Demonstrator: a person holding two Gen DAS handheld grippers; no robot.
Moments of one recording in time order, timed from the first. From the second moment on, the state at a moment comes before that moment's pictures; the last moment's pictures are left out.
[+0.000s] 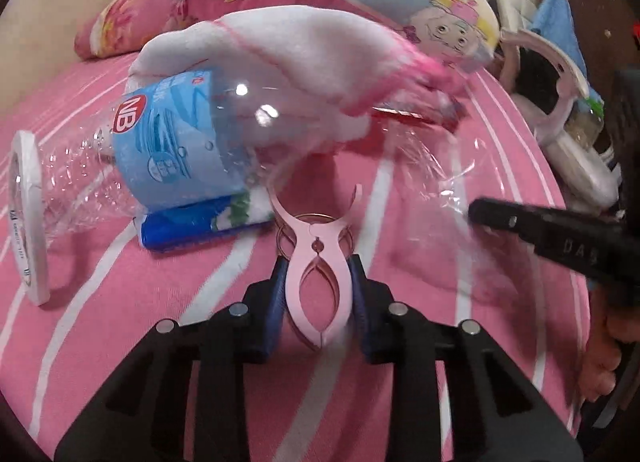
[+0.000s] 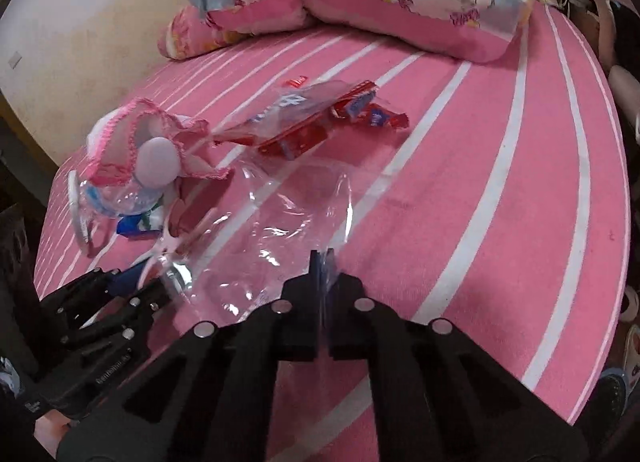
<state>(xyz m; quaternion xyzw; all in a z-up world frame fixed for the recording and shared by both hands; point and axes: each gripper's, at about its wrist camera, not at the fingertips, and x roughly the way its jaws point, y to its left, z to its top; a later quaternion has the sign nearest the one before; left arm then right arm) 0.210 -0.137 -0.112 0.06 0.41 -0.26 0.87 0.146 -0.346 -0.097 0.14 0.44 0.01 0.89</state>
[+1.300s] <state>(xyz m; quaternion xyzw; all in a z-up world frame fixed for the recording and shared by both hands) -0.053 -0.139 0.010 -0.12 0.36 -0.28 0.88 -0.133 -0.382 0.040 0.19 0.29 0.12 0.93</state>
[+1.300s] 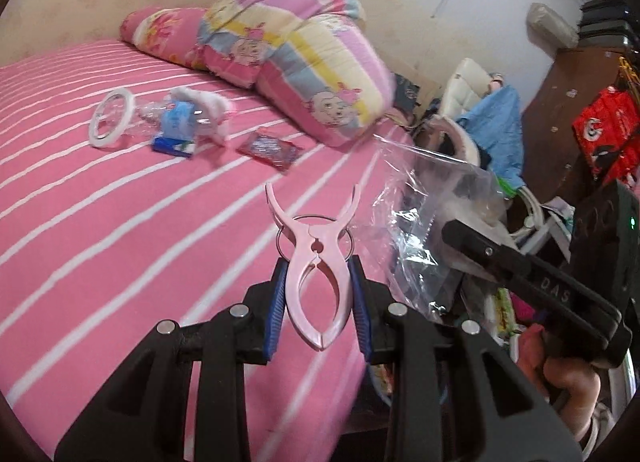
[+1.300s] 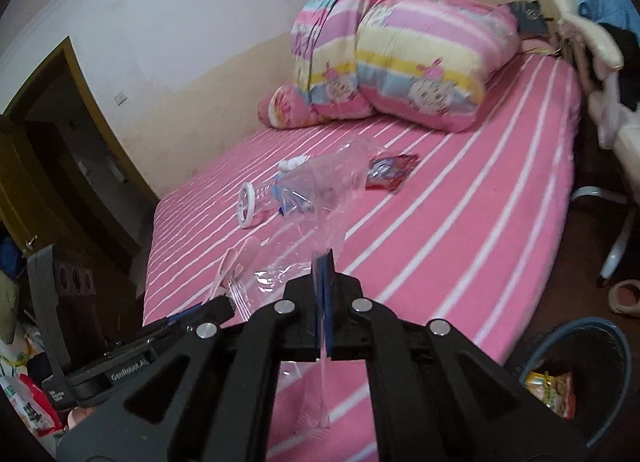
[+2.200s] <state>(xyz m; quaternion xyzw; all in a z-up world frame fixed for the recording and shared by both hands) -0.106 -0.444 -0.078 0.01 0.54 -0.41 0.73 -0.274 -0.620 -0.071 0.27 0.38 -0.13 0.88</state>
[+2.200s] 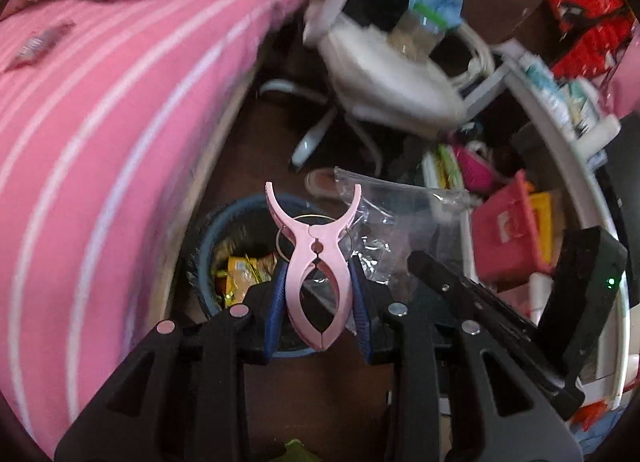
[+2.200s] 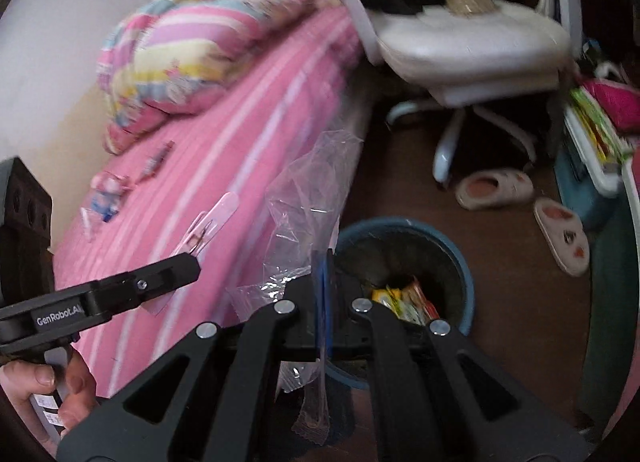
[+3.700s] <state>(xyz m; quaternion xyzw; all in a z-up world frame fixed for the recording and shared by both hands) -0.020 -0.236 -0.024 -0.21 0.44 -0.34 0.80 -0.176 -0.455 0.026 0.15 0.31 0.00 0.94</state>
